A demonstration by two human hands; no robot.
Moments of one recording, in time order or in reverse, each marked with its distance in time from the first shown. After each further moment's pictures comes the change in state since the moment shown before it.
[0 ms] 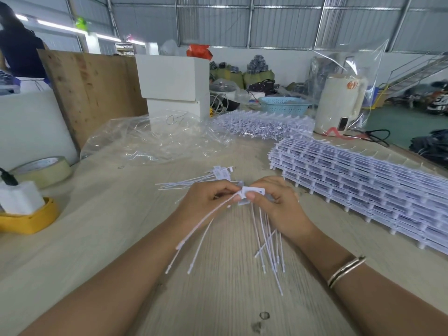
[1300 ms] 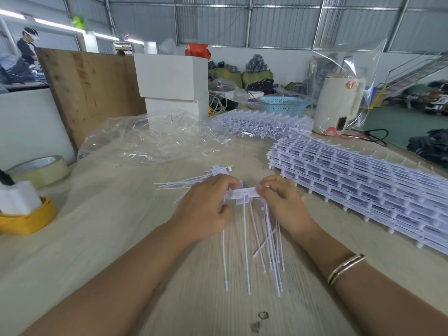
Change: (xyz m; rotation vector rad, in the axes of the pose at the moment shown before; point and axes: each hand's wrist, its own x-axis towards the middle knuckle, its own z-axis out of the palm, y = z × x) left_hand -0.010 0.008 0.002 0.489 0.018 0.165; right_hand 0.002 0.011 -0.005 -0.020 0.100 0.230
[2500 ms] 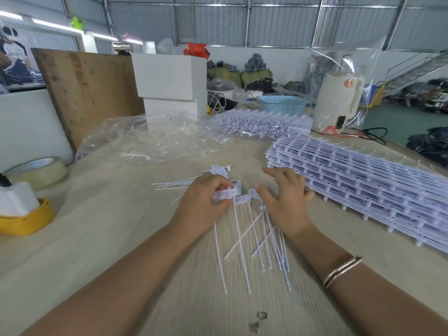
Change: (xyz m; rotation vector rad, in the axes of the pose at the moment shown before) left_hand 0.005 -0.006 0.010 -0.203 0.185 -0.118; right_hand 0.000 0.008 0.001 -0.534 0.223 -0.109
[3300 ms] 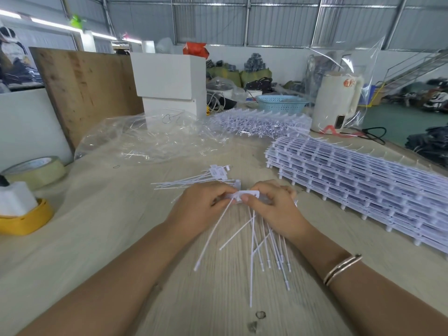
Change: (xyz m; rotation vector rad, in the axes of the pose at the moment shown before) left_hand -0.002 -0.002 -0.007 0.080 -0.139 0.073; right_hand -0.006 -0.017 -0.008 0.358 -0.295 -0.031
